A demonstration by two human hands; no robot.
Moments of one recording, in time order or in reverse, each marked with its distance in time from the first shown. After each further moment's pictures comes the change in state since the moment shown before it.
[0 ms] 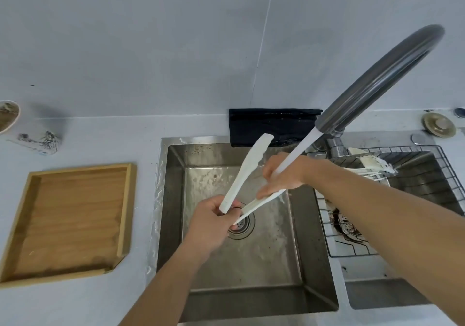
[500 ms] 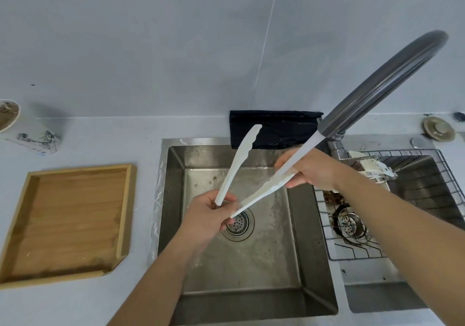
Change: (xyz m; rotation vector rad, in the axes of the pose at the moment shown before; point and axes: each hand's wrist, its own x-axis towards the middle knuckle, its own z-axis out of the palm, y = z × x) left_hand 0.011 0.007 -0.012 -0.064 -0.021 -0.035; right_hand -0.022 0.031 0.000 1.048 0.213 0.023
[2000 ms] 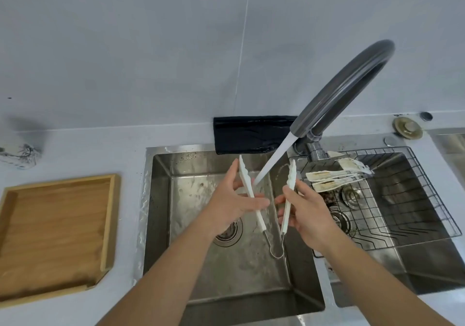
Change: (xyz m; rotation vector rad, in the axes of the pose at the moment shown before) left_hand 0.023 0.026 0.058 -0.131 -0.352 0.050; right_hand -0.070 0.053 0.055 0.570 0.407 -0.018
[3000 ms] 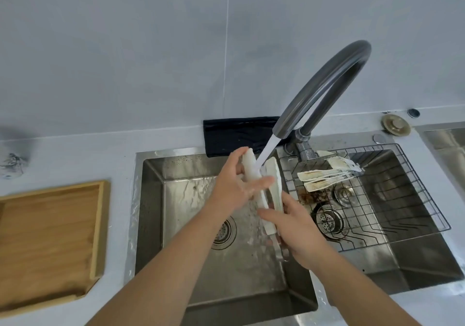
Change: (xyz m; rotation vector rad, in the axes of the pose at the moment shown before) left_hand 0.029 0.010 0.026 0.303 0.105 0.247; right_hand -0.030 0.002 0.005 -0.239 -0.051 0.029
